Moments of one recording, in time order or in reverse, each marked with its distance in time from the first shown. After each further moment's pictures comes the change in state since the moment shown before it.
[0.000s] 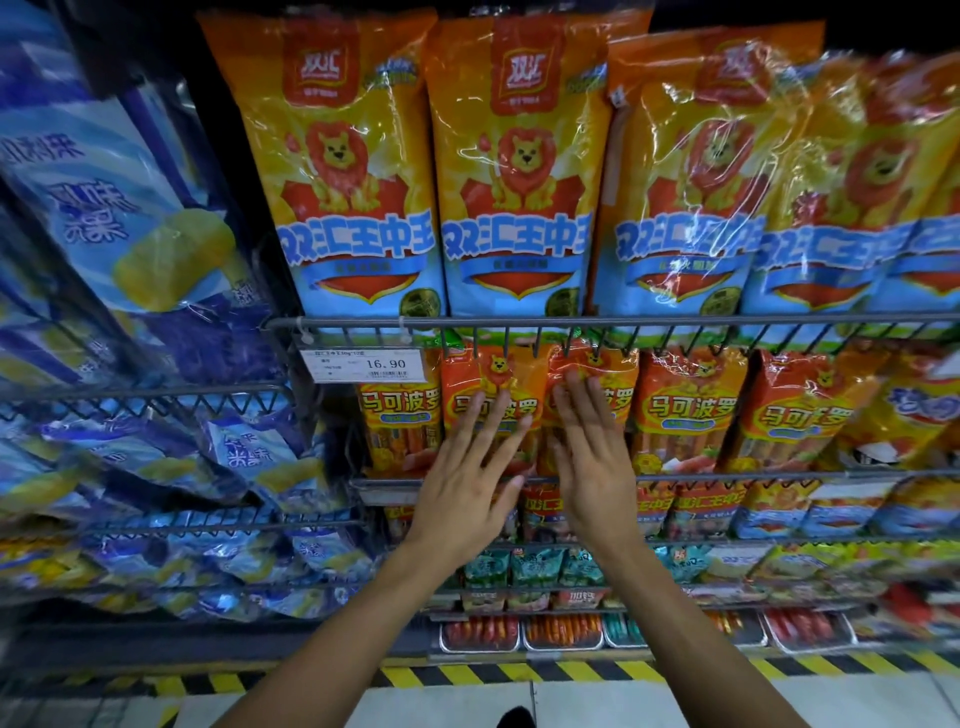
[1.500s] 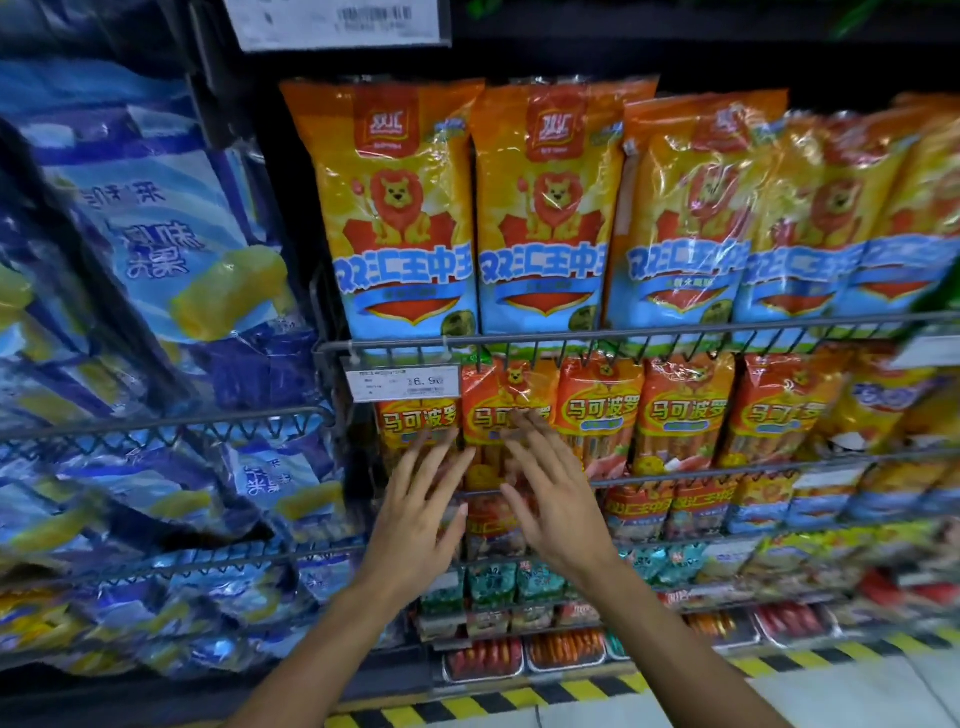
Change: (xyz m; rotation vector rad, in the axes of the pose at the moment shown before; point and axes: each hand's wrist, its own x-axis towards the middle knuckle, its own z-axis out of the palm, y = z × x) left_hand -0.050 -0.070 -0.020 -0.142 -0.020 -0.007; right_hand -0.011 -0.062 0.009 -0.005 -0.255 0.000
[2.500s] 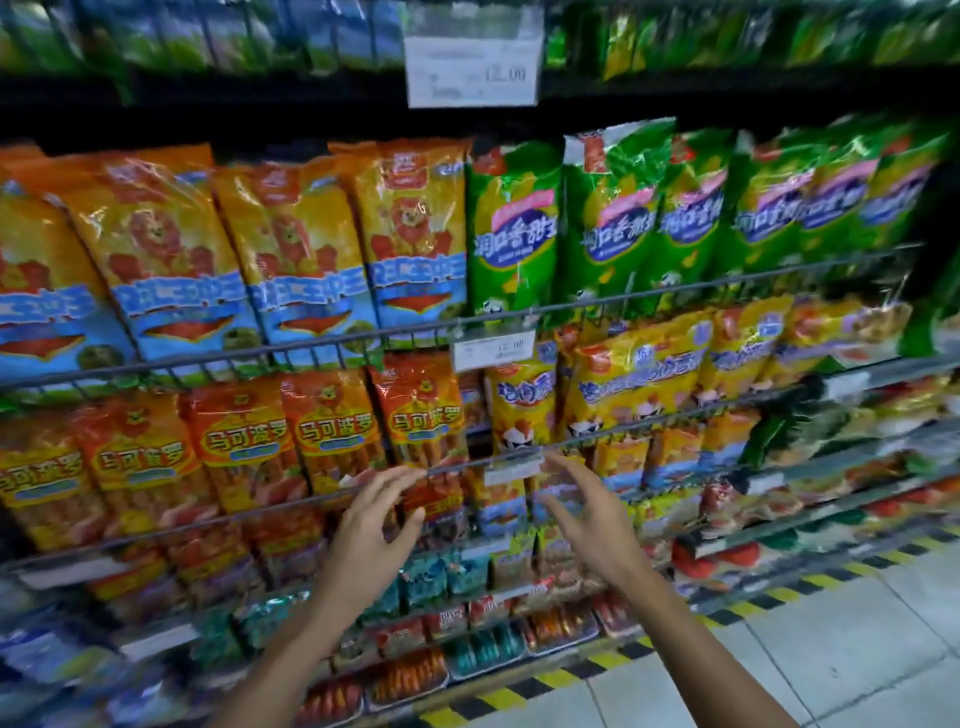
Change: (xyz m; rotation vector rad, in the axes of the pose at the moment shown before) left_hand 0.115 0.351 0.094 -0.524 -0.109 -0.172; right_hand -0.186 0.329 -0.252 0.404 -0.059 0.528
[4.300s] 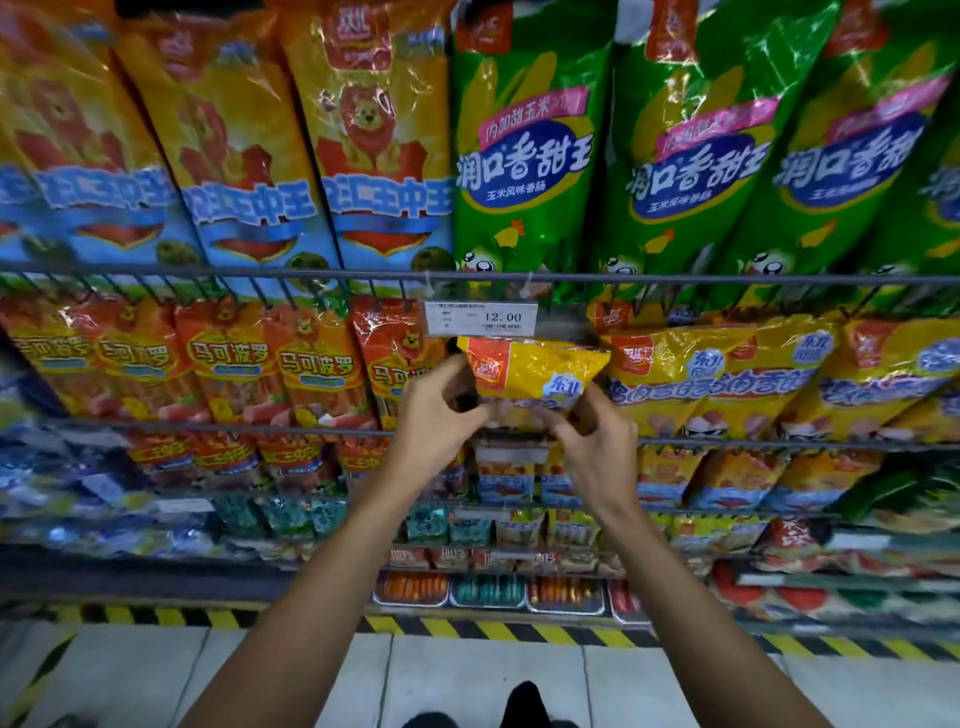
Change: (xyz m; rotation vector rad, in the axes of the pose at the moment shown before) left_hand 0.119 0.076 0.076 -0.274 0.265 -0.226; right_hand 0.113 0.023 -0.024 0.215 0.120 -0.139
